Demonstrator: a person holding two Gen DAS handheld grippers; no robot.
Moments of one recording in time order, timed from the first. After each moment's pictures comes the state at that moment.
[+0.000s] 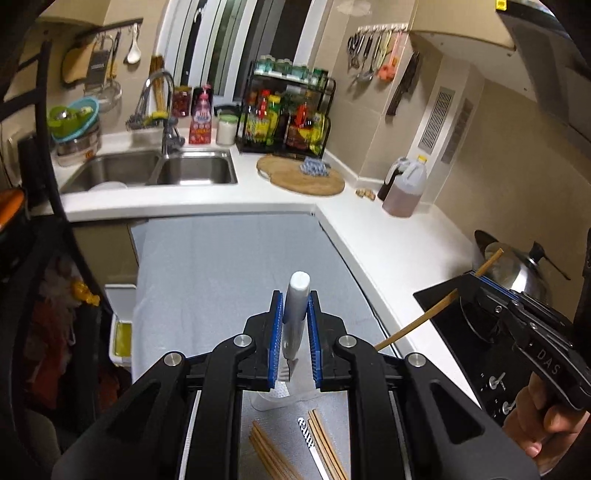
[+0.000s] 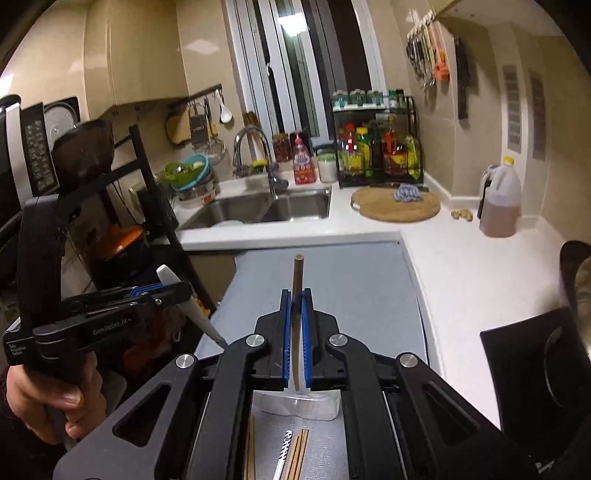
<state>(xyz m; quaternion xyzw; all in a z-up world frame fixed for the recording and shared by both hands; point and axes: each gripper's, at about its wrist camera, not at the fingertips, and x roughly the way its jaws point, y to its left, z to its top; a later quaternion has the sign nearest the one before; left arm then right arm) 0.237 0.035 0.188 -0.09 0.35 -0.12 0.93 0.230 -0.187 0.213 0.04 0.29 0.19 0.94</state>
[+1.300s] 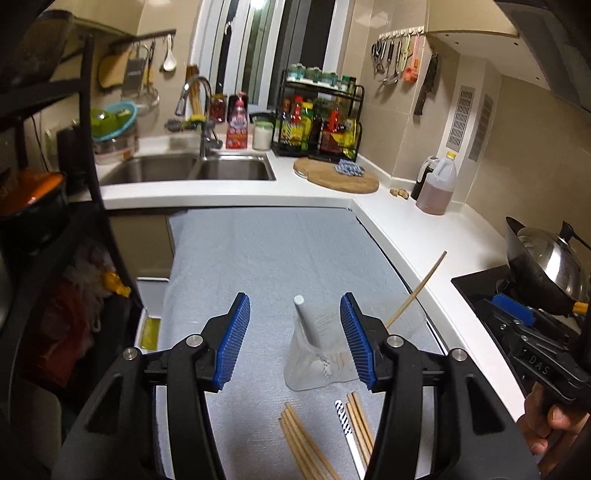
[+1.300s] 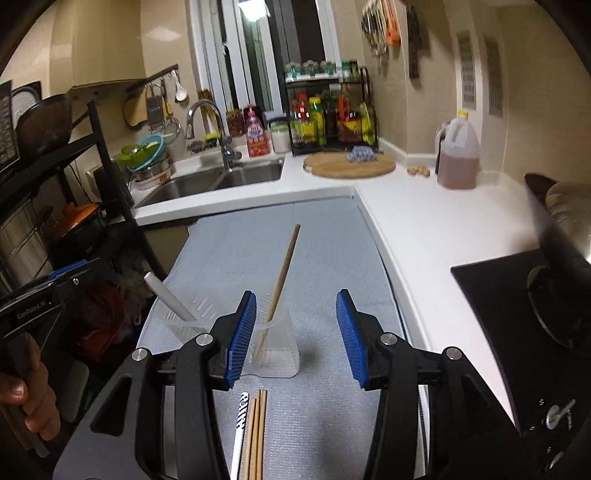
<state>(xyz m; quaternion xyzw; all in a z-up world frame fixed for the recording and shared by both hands) 0.172 0.044 0.151 -0.06 0.30 -0.04 0.95 0.189 -0.214 0.134 0.03 0.30 0.11 0.95</state>
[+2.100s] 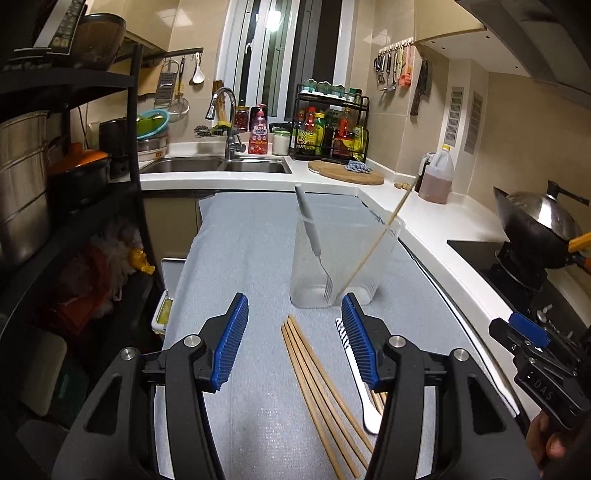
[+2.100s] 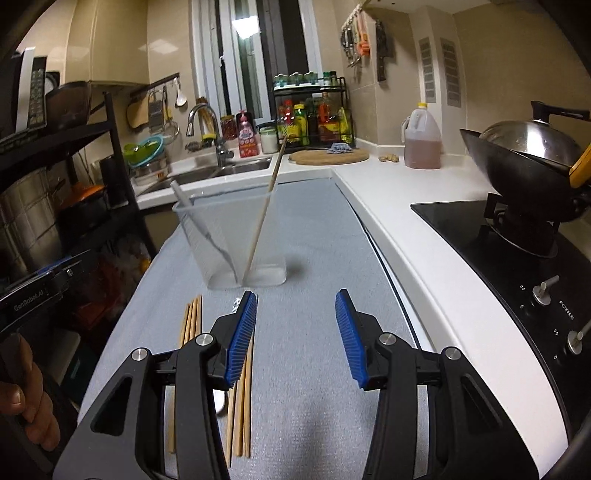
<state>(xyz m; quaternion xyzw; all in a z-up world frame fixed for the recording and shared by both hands) 0.042 0.020 0.083 -0.05 0.26 0.00 0.96 0.039 -0.232 0.060 0.03 0.28 0.08 0.96</state>
